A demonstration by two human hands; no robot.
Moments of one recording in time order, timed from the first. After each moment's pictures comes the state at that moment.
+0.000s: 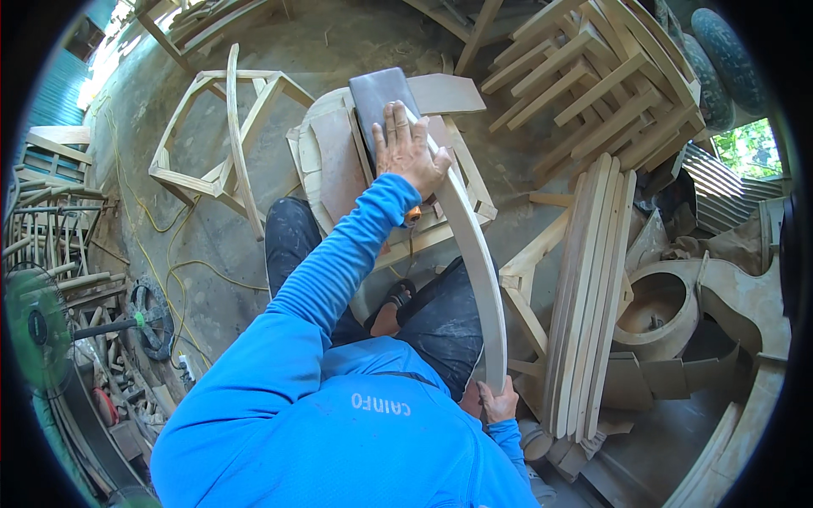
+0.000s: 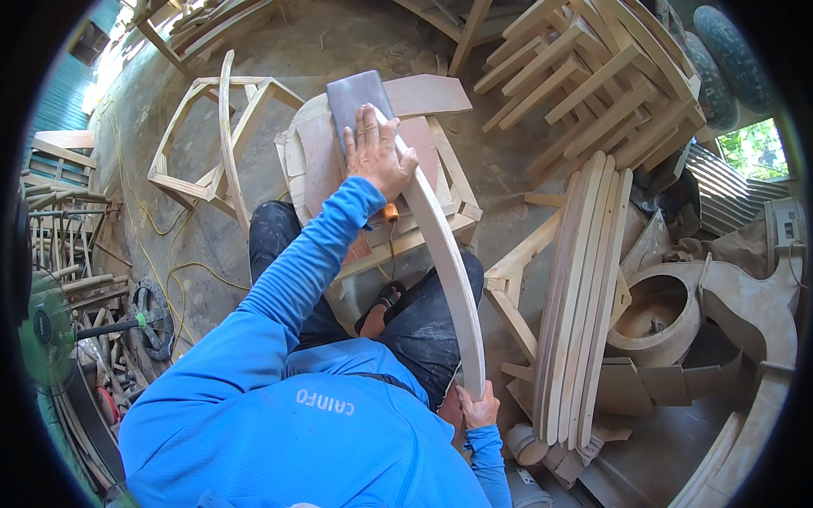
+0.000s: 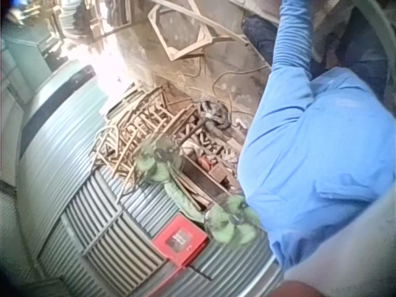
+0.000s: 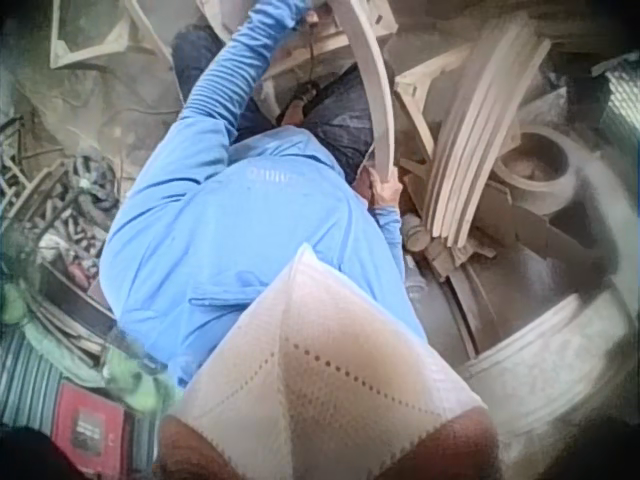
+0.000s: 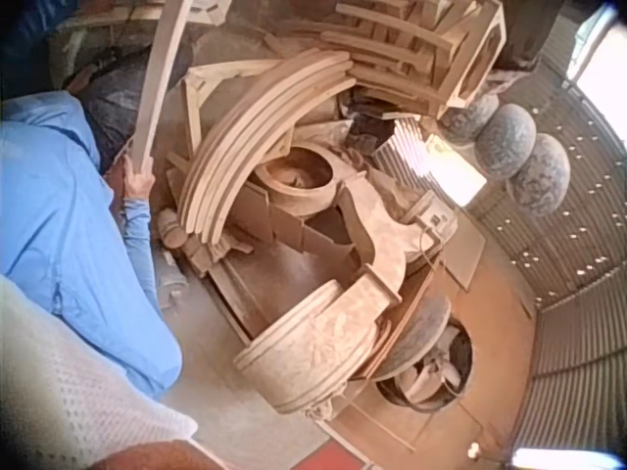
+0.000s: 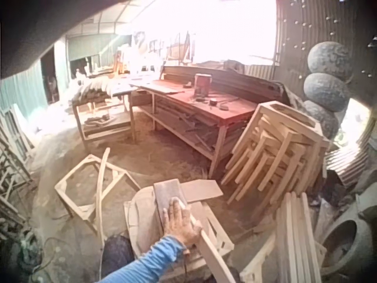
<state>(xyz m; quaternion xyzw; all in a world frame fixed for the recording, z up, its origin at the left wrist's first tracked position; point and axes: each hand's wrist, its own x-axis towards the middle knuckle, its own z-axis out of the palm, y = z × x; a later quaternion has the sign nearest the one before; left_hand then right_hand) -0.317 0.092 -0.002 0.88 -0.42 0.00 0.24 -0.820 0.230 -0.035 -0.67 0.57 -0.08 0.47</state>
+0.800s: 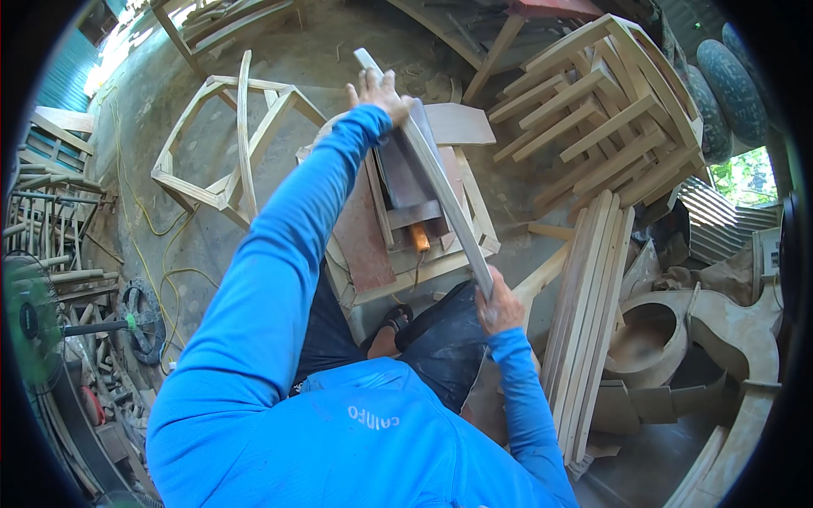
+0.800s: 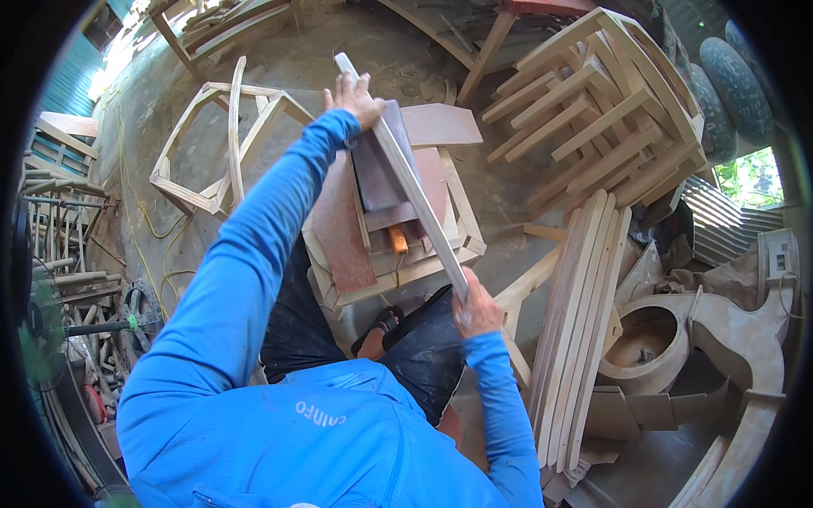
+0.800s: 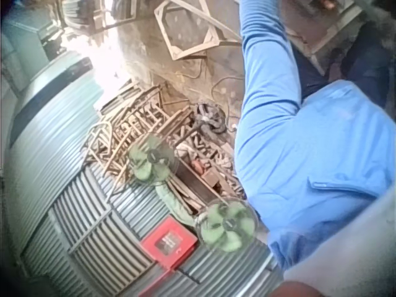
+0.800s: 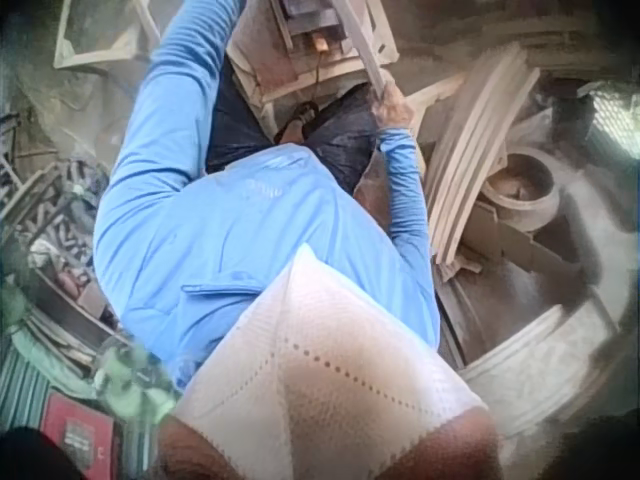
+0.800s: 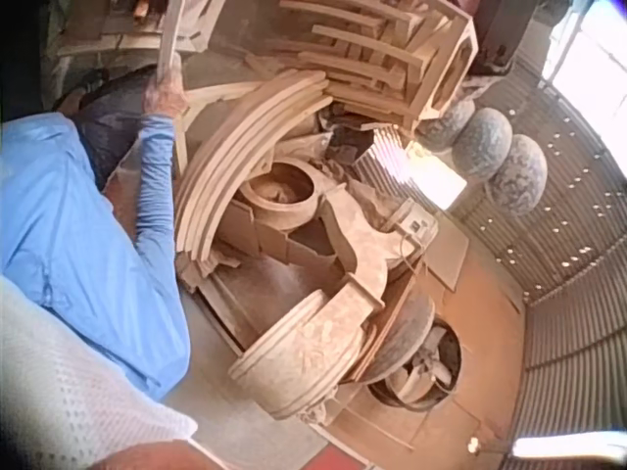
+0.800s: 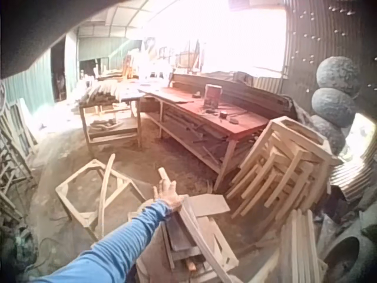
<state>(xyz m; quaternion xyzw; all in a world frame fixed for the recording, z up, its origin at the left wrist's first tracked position) -0.129 0.034 0.023 0.93 -0.33 -0.08 0.16 -0.590 0.067 -0.026 -0.91 0.32 -0.15 0.19</state>
